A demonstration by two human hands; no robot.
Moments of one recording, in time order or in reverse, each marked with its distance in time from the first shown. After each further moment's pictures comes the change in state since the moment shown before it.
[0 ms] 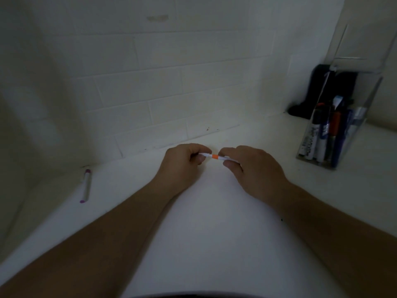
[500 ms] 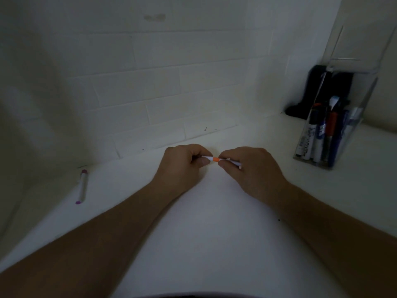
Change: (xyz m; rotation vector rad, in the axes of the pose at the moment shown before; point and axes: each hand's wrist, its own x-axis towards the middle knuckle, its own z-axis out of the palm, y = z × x) left_hand -0.004 0.010 -0.001 0.009 0.013 0.040; right_hand 0.002 0.001 -0.003 0.045 0.050 -0.033
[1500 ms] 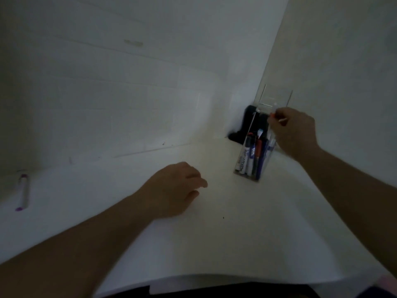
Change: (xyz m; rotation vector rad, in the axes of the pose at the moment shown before) left_hand -0.027 0.047 0.012 0.216 -0.087 0.662; right_hand 0.008 0.063 -0.201 -0.335 0.334 0.424
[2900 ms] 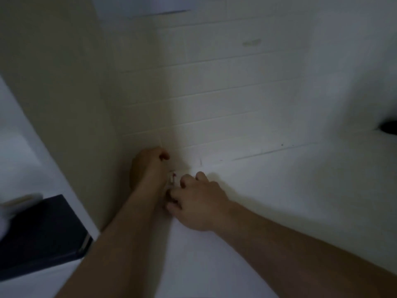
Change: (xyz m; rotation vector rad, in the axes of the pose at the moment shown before) left_hand -0.163 -0.137 -0.155 0.342 0.237 -1.256; right_hand -0.178 -0.368 0.165 0.331 -0.756 -0.778
